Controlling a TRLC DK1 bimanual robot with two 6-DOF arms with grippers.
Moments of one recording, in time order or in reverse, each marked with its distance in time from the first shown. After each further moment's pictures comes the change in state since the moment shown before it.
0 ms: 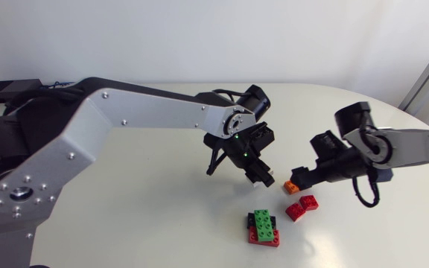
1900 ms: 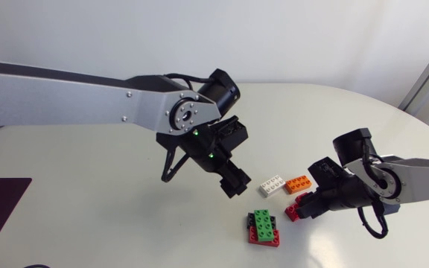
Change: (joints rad) left arm 0.040 -0.380 -0.346 -0.045 -0.008 0.000; right arm 0.084 -0.115 -0.194 0.002 0.043 -0.060
